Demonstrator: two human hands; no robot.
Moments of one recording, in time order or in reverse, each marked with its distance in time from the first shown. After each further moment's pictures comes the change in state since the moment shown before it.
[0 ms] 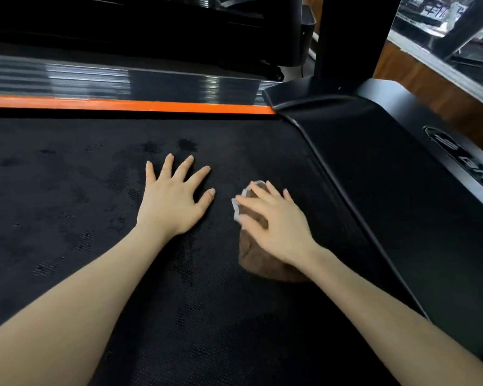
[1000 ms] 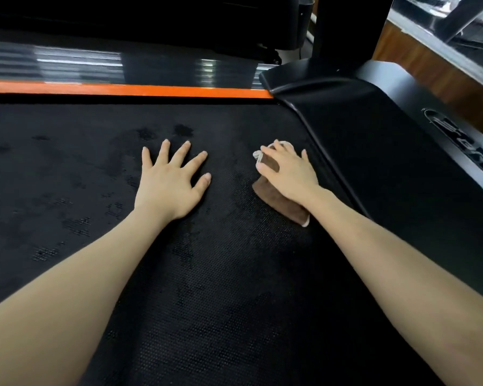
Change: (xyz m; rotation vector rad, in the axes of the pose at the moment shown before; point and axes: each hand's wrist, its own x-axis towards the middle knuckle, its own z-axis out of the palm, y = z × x) left_hand 0.000 -0.001 -0.002 0.008 -0.029 0.012; right_hand 0.061 0.056 -0.010 -0.065 -0.032 0.205
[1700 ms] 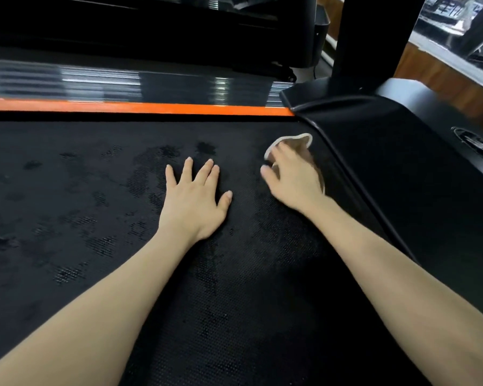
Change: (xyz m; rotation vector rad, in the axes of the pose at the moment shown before) left_hand 0.000 0.003 -0.001 -0.027 -0.006 -0.028; right_hand 0.035 -0.034 0.011 -0.017 0.308 -0.109
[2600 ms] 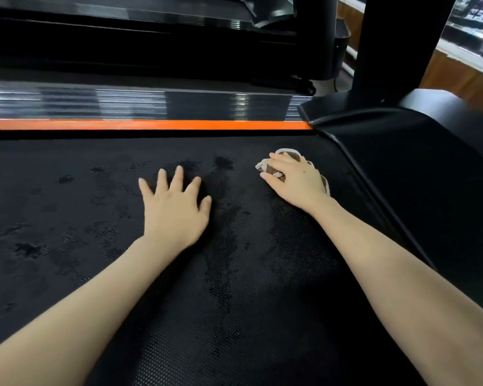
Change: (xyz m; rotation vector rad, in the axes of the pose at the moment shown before) left_hand -0.010 -0.036 -0.022 0.052 -0.032 -0.224; right_hand 0.022 -0.015 -0.004 0.069 -0.209 -0.041
